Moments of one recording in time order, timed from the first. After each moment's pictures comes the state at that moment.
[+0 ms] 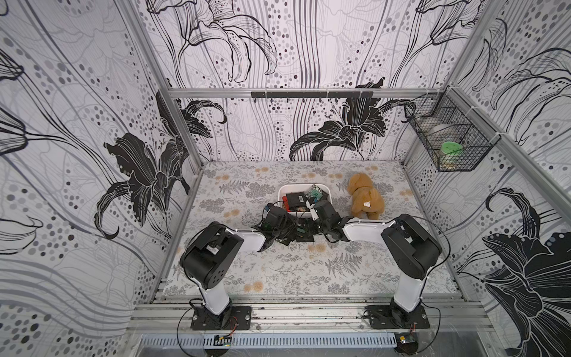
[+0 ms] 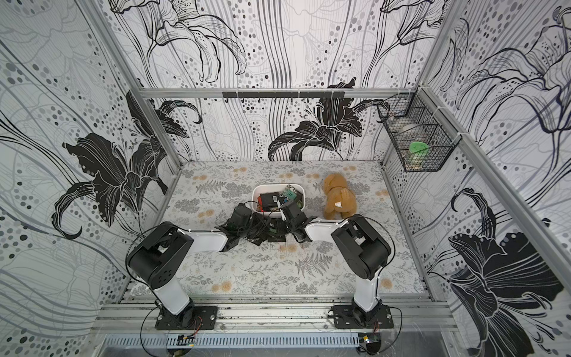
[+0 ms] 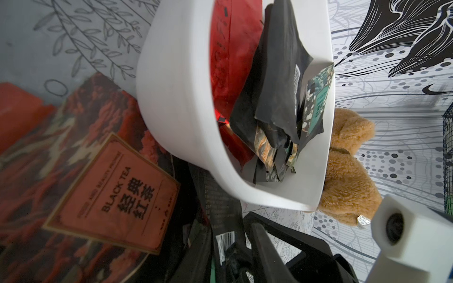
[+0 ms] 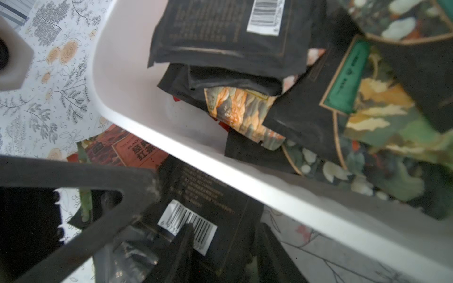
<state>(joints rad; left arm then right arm) -0.56 1.74 0.72 0.41 0.09 -1.29 0.69 1.85 0.98 0.08 -0.07 0.38</state>
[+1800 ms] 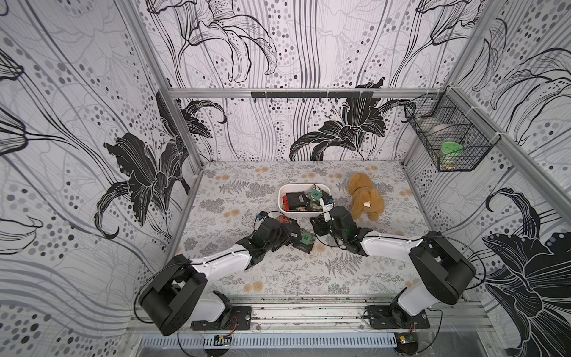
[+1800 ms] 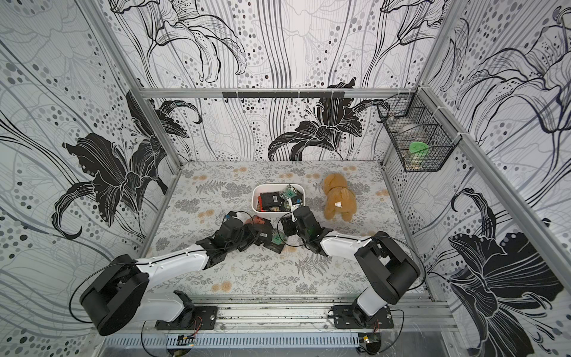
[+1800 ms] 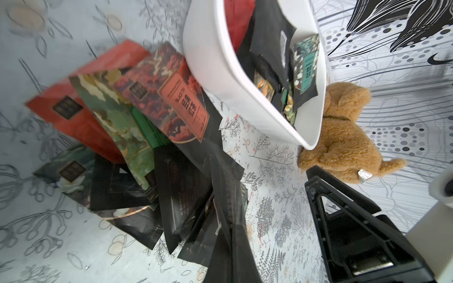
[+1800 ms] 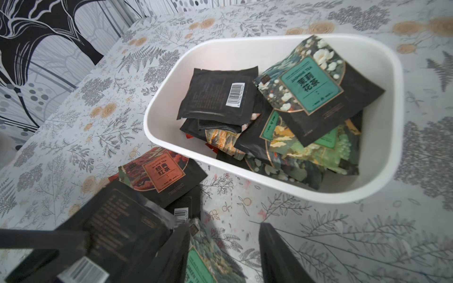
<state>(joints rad) -0.66 1.31 0.59 0.06 -0.07 -1.20 0.70 1.56 0.70 0.34 0.07 0.38</state>
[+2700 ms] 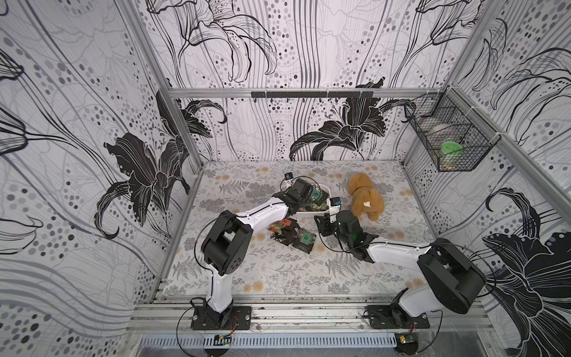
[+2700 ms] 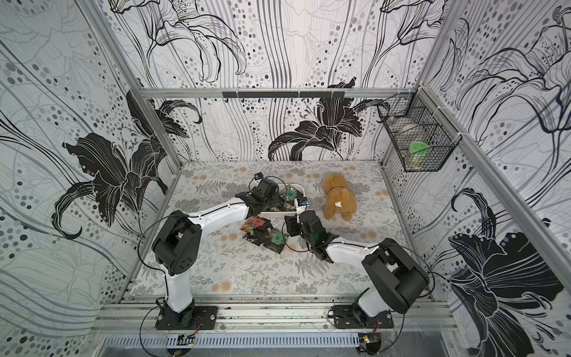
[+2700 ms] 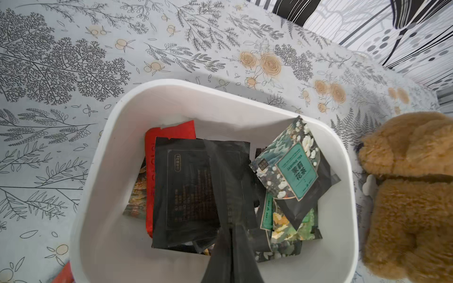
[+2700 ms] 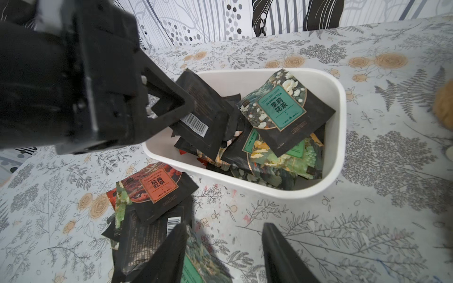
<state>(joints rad) -0.61 1.93 1.42 -0.33 -0.31 -0.80 0.69 1.49 0.61 0.45 0.14 0.37</state>
